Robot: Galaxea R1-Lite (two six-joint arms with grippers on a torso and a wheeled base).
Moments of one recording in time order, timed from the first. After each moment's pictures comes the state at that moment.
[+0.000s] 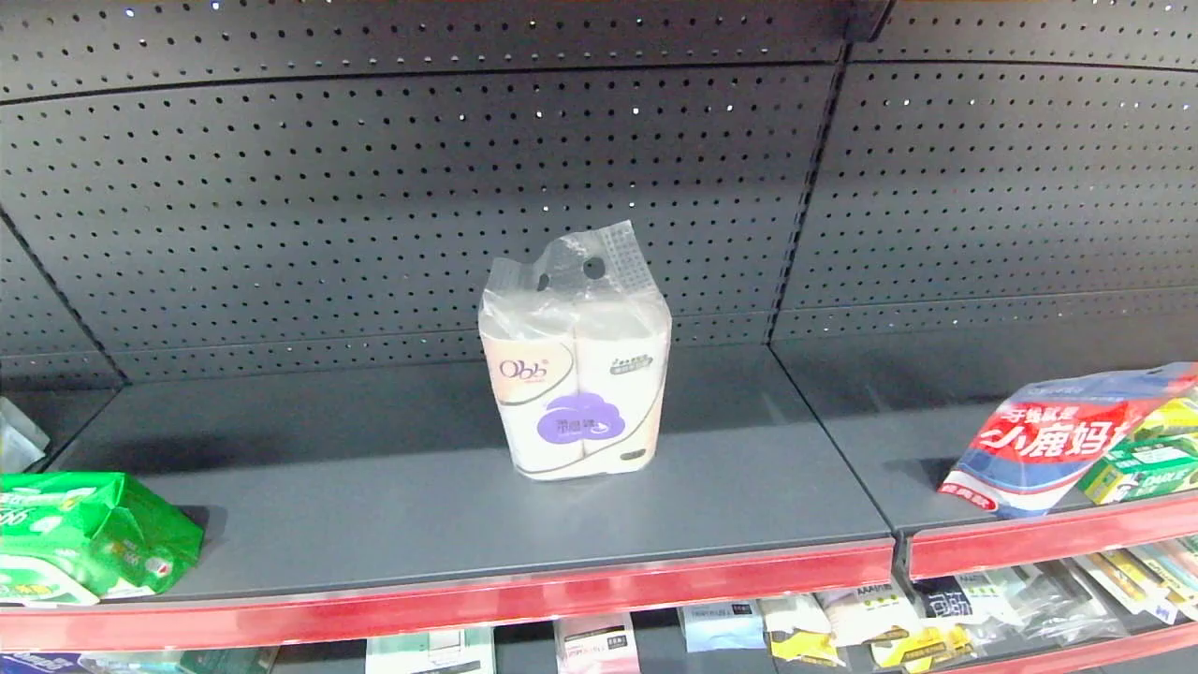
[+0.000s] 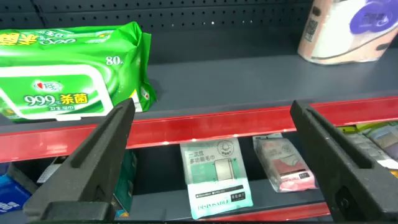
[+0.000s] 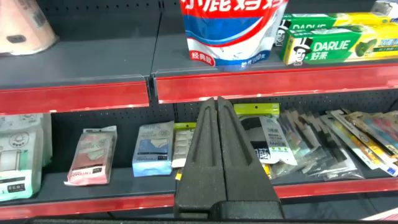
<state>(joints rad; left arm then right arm) 0.00 0.00 0.00 0.00 -0.04 0.00 0.00 0.00 0.00 0.00 -0.01 -0.01</state>
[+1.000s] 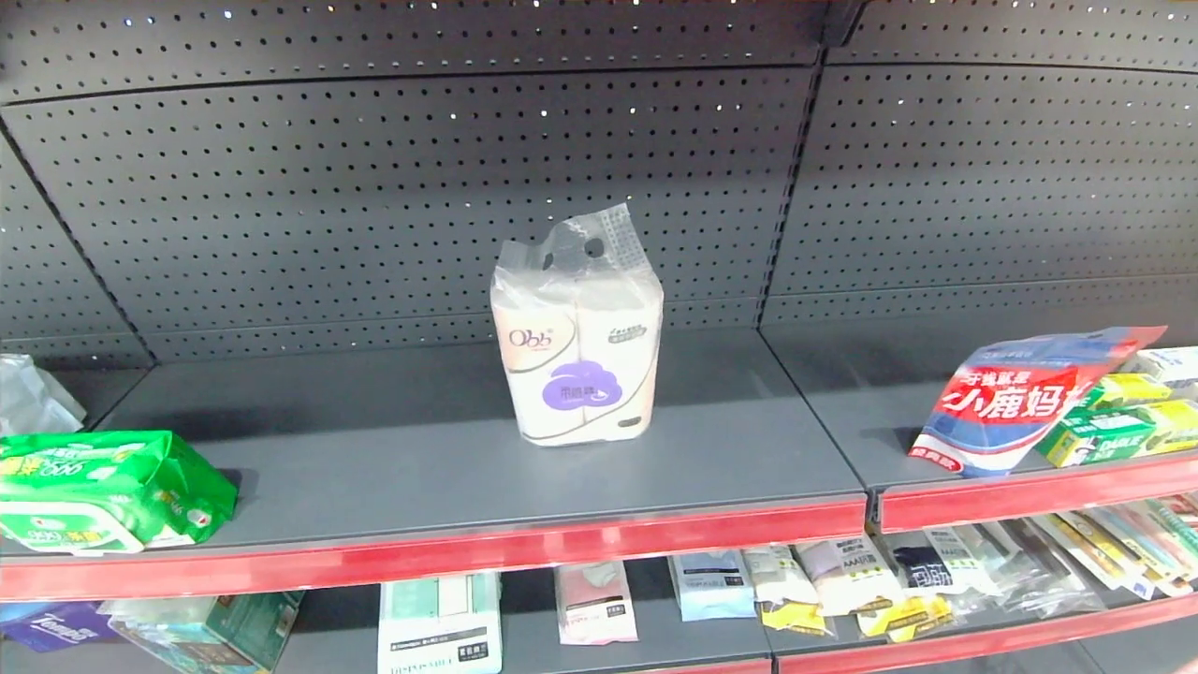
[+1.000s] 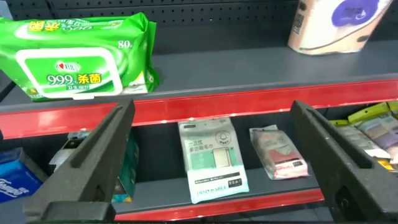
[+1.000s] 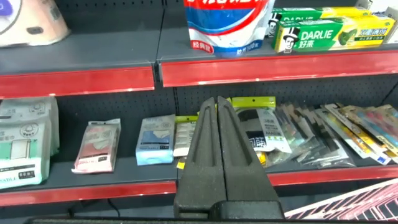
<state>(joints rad) 0.00 0.00 0.00 0.00 -0.04 0.00 0.00 0.00 0.00 0.00 -0.01 -0.01</state>
